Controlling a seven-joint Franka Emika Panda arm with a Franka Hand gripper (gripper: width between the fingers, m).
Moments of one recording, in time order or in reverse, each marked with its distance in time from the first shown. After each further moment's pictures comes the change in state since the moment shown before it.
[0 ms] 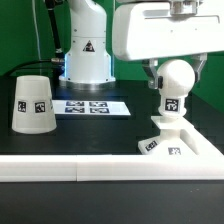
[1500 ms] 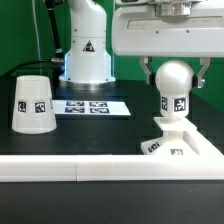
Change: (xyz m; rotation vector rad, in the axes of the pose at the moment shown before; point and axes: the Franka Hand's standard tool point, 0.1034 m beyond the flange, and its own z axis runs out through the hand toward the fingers) arm -0.001 -0.001 0.001 0.016 -0.030 1.116
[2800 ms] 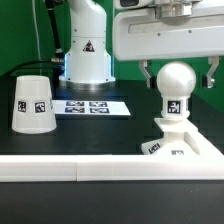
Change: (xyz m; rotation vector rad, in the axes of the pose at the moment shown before) arm 0.002 -0.006 0.002 0.060 0.025 -0.222
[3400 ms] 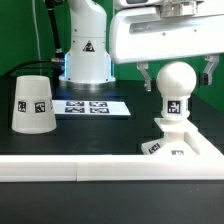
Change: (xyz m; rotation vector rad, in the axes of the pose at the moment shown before) arm 0.004 0.002 -0.002 0.000 -0.001 -0.571
